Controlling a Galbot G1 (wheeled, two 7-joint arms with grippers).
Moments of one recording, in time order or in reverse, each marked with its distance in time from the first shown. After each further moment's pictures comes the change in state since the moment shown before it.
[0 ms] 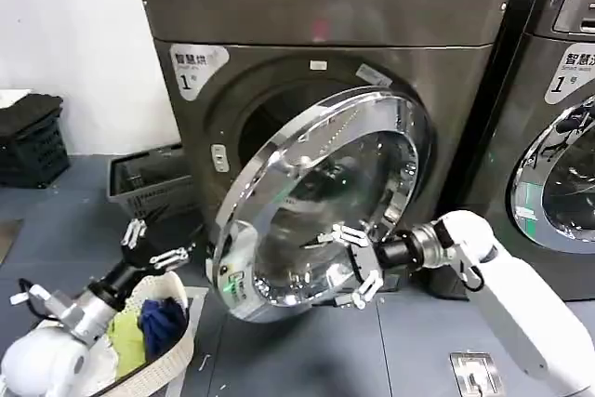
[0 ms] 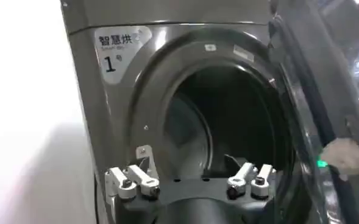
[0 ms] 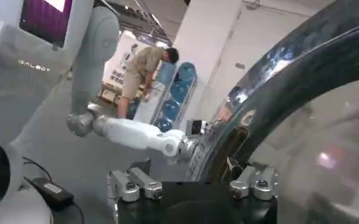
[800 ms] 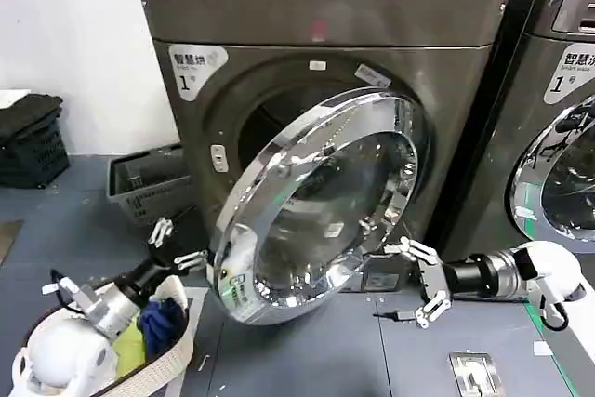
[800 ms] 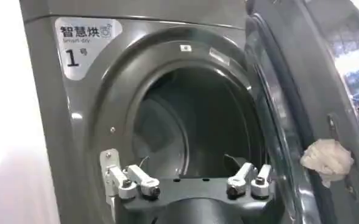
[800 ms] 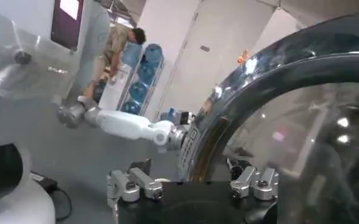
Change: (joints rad) left arm -0.051 -0.007 0.103 0.013 0.003 -0.010 0.023; right arm -0.310 -0.104 0.332 0.102 0.022 -0.006 -0.006
